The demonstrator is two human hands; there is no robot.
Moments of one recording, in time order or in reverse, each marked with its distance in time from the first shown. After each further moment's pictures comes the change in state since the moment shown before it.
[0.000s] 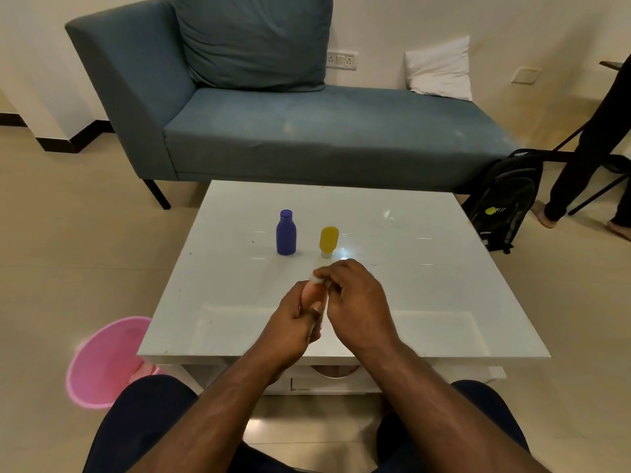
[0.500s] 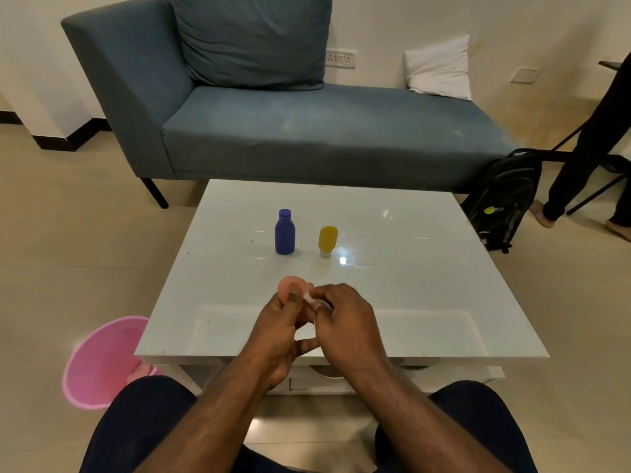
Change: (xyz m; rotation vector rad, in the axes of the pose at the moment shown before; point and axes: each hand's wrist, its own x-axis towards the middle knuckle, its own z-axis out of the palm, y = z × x) left_hand -0.005 0.002 -0.004 -0.418 0.113 -0.144; right_hand -0.021 0.001 0.019 0.073 -0.059 0.172
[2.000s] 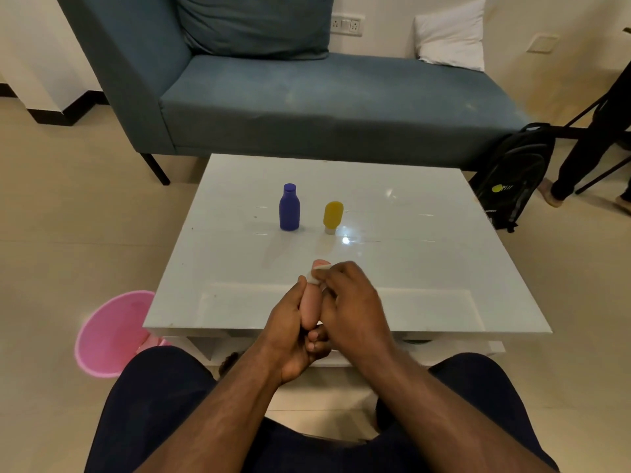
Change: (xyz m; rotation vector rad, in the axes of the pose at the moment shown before) left_hand 0.002 -0.039 -0.012 -0.299 -0.166 -0.317; right_hand -0.012 0.010 0.008 -0.046 0.047 -0.154
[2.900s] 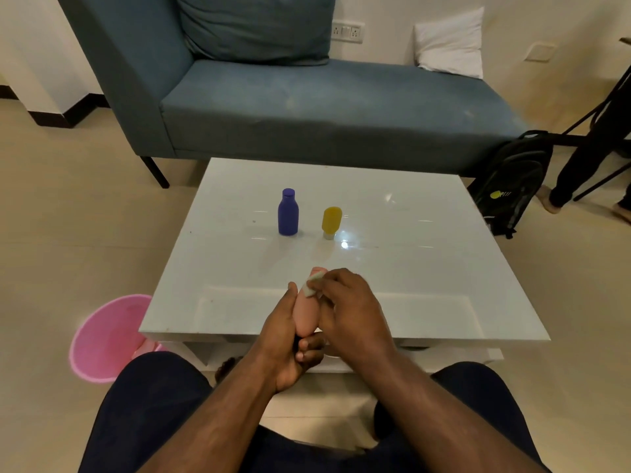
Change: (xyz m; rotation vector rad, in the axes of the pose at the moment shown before) left_hand -0.002 0.001 -0.002 -0.026 0.030 -0.062; right_hand 0.003 0.006 -0.004 -0.029 -0.057 -0.053
